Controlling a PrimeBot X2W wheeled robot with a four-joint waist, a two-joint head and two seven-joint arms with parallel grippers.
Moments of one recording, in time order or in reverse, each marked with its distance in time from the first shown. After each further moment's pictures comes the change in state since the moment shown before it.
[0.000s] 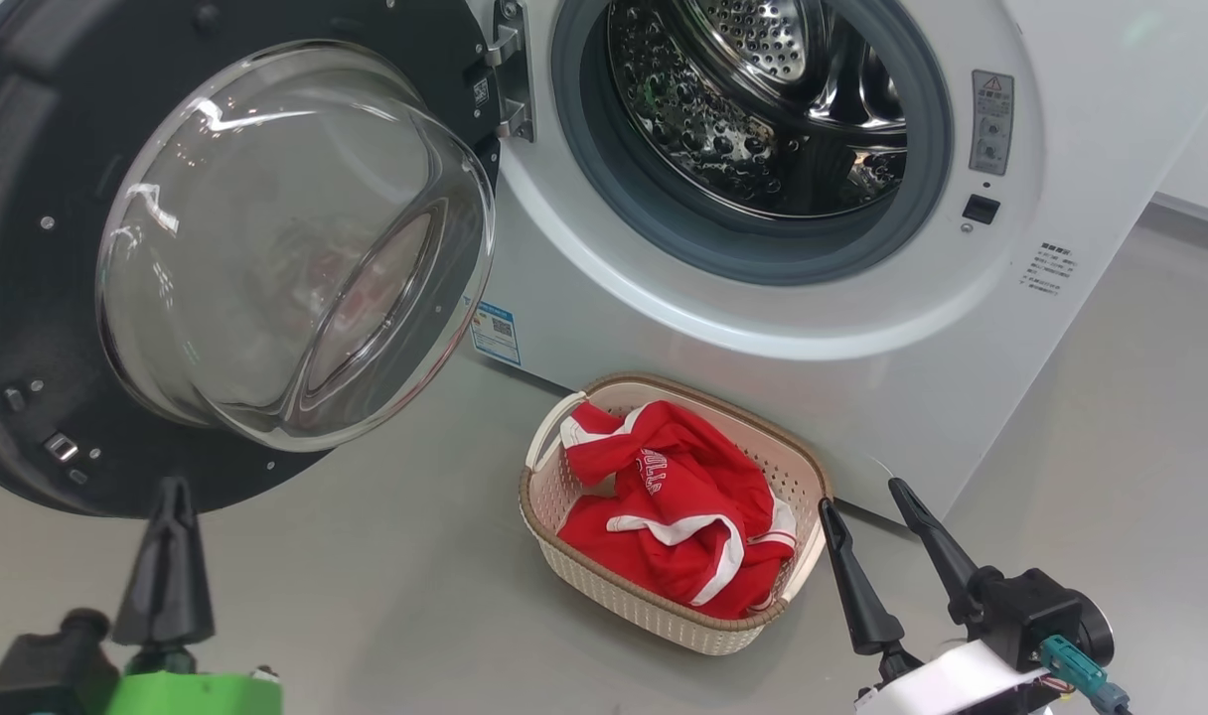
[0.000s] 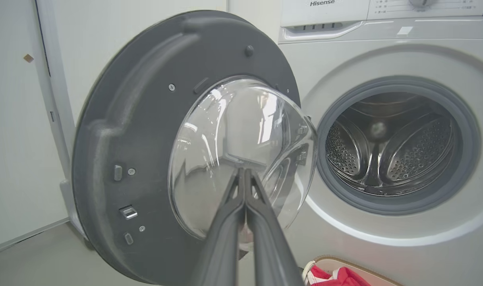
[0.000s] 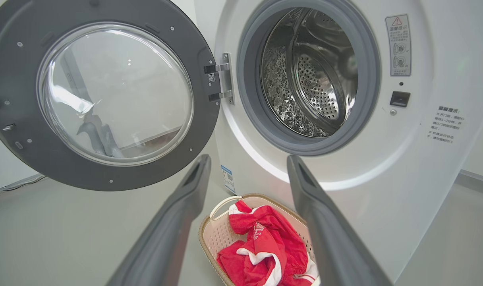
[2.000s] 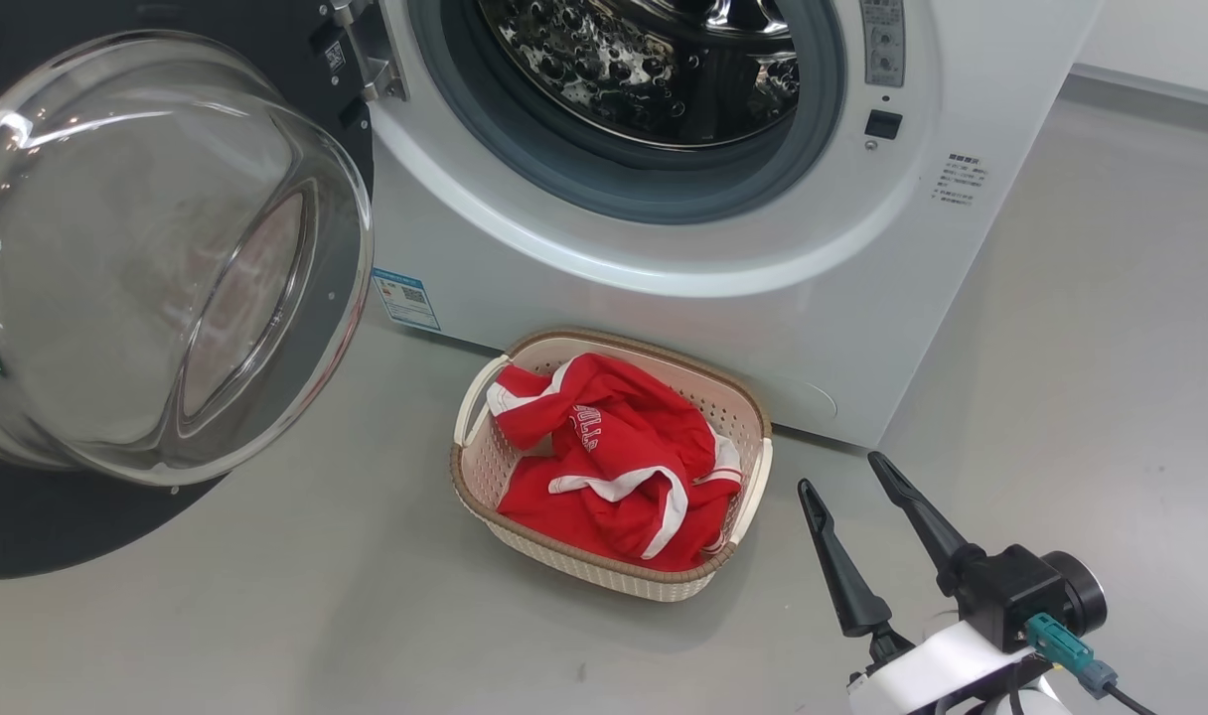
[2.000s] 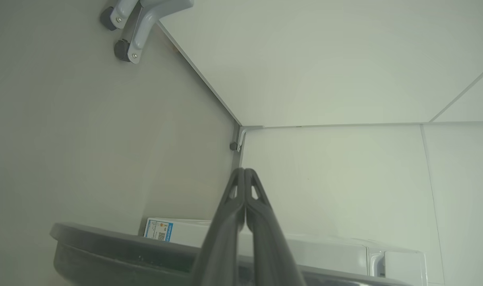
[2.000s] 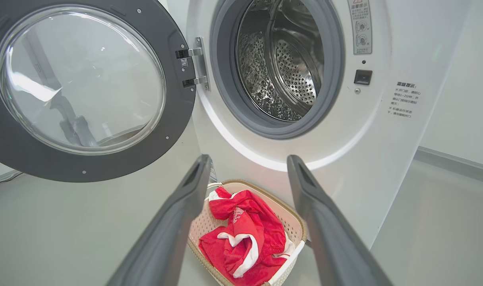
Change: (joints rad) left arm -0.744 0.363 0.846 0.822 -0.941 0.176 0.703; right arm -0.038 -0.035 0.047 -0.041 -0.027 0.002 0.031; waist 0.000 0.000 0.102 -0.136
